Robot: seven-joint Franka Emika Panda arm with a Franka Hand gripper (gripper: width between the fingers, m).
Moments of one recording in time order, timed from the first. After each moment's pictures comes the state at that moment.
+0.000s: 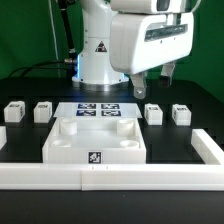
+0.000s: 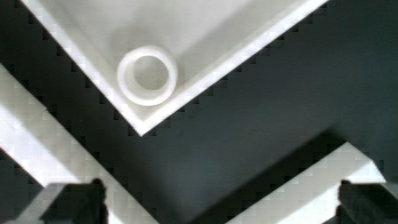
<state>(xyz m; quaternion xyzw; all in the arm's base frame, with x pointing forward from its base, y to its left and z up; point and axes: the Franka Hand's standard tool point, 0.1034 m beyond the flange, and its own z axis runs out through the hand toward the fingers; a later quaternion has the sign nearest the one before) 0.564 0.056 0.114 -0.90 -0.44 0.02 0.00</state>
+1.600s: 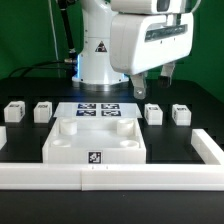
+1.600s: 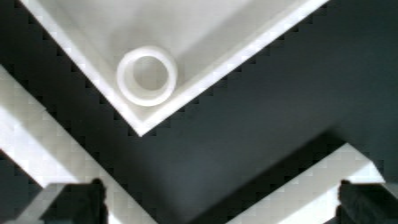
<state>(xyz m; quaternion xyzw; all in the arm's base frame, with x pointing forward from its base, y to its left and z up) 0.562 0.053 0.113 -0.89 -0.45 0.02 0.01</state>
